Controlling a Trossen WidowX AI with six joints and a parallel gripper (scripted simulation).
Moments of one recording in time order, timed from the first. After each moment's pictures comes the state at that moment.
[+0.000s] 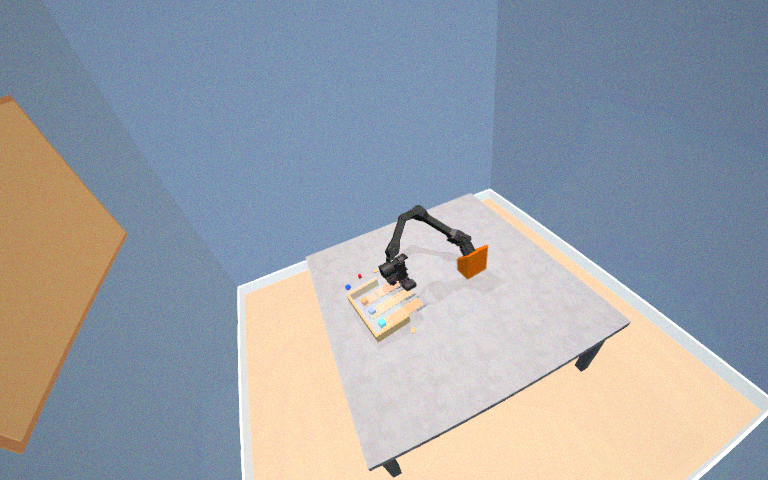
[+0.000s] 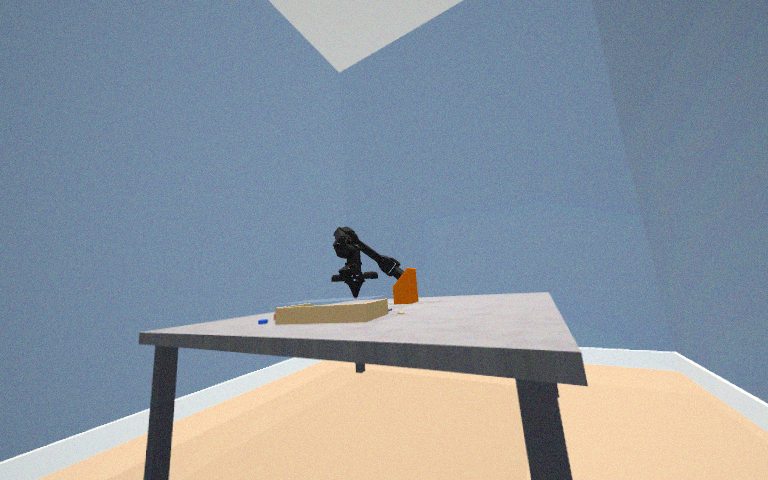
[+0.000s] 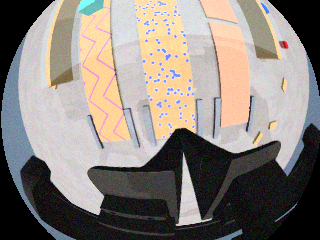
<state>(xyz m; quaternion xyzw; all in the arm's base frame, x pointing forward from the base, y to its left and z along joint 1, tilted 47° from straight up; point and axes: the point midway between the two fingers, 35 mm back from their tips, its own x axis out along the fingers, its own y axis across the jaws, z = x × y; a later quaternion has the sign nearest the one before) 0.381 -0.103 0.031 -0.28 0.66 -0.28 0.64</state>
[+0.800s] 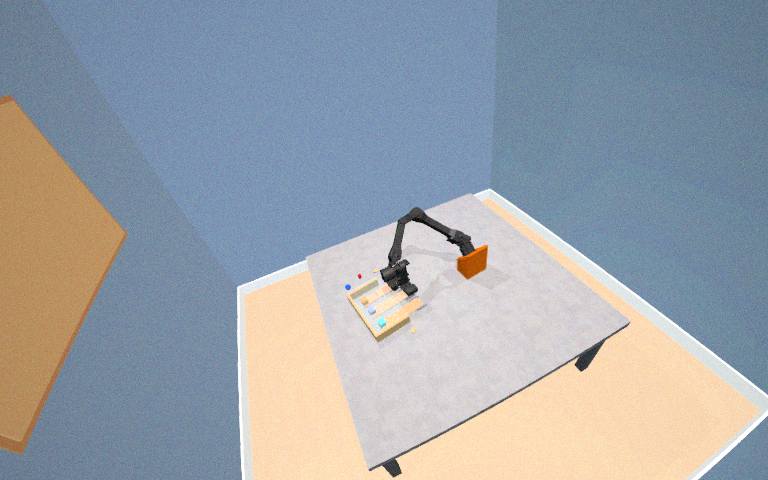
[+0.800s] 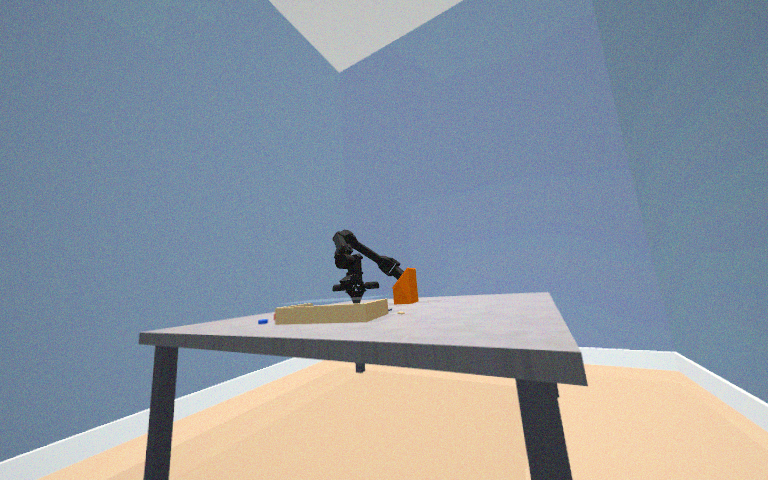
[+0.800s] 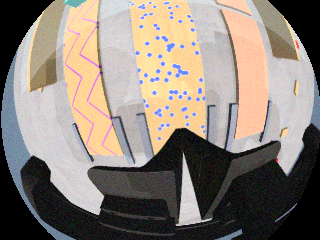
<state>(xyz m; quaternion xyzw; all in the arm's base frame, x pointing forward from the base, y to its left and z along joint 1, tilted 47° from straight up) 0.377 -0.131 0.003 -0.28 0.66 -0.28 0.64</state>
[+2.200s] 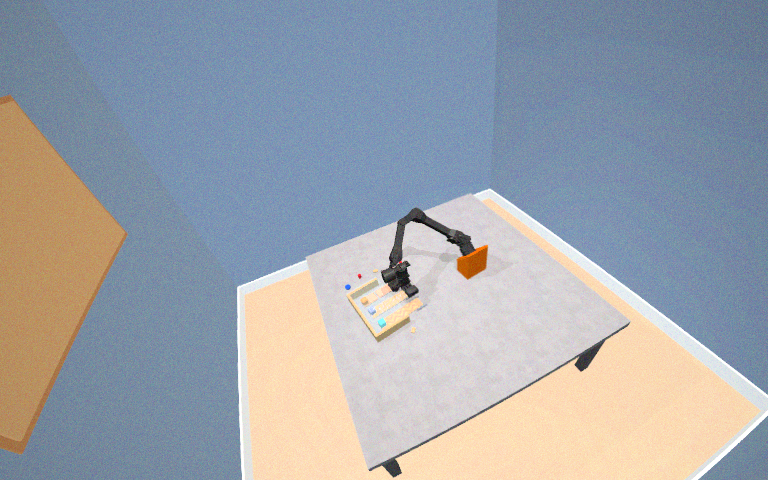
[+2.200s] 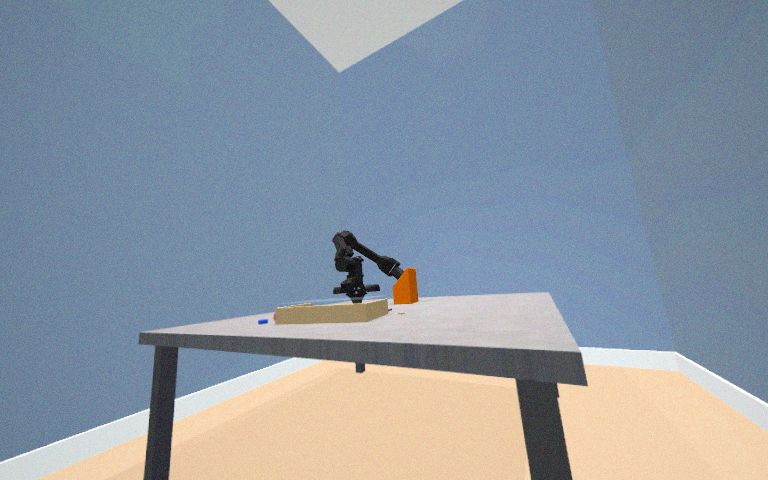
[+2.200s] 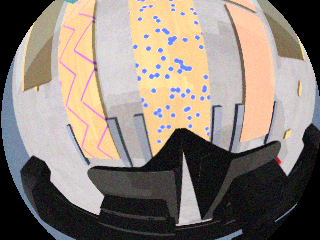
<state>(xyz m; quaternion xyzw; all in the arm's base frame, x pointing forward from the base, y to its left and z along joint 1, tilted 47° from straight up) 0.373 -0.138 -0.005 -0.28 0.66 -0.28 0.64</state>
